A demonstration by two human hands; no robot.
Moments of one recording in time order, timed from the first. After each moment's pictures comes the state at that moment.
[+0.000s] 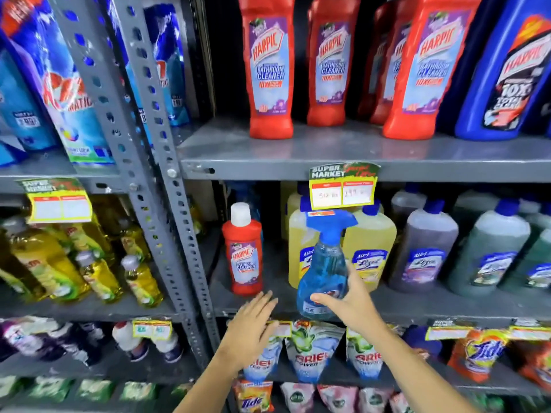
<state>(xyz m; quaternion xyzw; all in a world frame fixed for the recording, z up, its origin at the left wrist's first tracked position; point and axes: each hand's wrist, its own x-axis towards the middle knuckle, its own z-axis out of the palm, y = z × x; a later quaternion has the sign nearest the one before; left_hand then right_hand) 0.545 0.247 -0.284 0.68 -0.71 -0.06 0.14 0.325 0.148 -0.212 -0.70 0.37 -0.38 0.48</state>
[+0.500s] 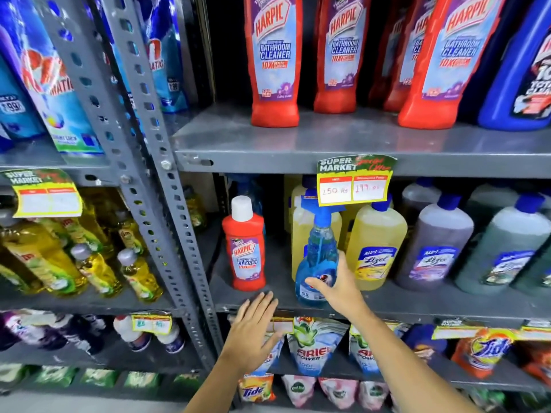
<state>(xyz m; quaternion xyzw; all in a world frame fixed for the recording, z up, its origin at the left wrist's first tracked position) 0.552 0.243 -0.330 0.69 -0.71 -0.06 0.12 0.359 0.096 -0.261 -0.72 0.42 -0.35 0.42</state>
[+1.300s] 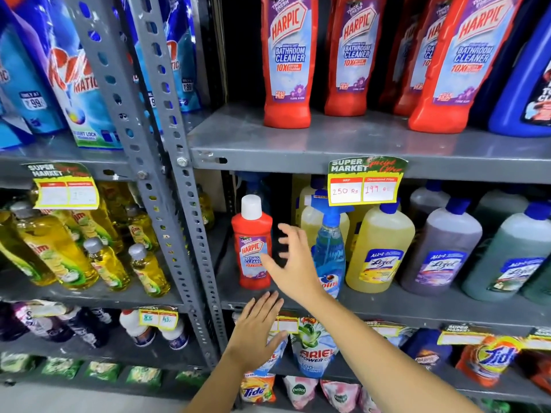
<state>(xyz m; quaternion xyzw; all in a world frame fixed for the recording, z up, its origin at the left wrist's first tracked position) 0.556 0.244 -0.338 0.69 -0.71 -0.03 0.12 0.452 0.149 -0.191 -0.78 0.32 -0.38 0.37</state>
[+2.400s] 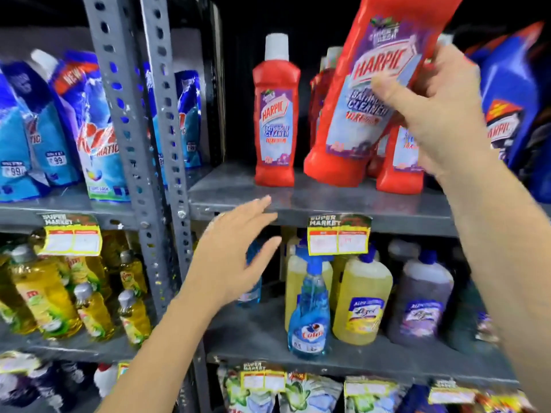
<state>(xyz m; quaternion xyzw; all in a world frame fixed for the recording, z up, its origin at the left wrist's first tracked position) 0.542 0.249 -0.021 0.56 -0.70 0.22 0.38 0.321 0.132 0.143 -0.71 0.11 -0.63 0.29</state>
